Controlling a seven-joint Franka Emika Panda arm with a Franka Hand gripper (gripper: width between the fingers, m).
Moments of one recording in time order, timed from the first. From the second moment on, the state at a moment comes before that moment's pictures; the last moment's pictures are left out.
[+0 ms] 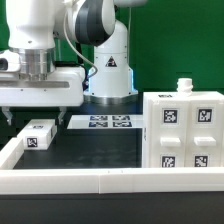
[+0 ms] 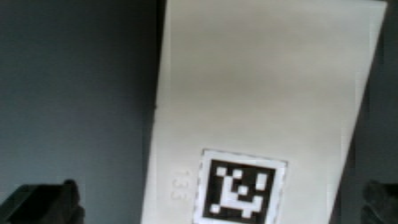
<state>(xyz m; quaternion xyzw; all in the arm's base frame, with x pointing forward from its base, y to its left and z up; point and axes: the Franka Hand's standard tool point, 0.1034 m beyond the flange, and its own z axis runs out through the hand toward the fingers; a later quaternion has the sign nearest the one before) 0.417 -0.187 0.028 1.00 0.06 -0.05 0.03</state>
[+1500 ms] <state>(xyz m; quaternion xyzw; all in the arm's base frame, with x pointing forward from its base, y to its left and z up) 0.416 -0.179 0.016 1.00 0.07 -0.05 0.03</state>
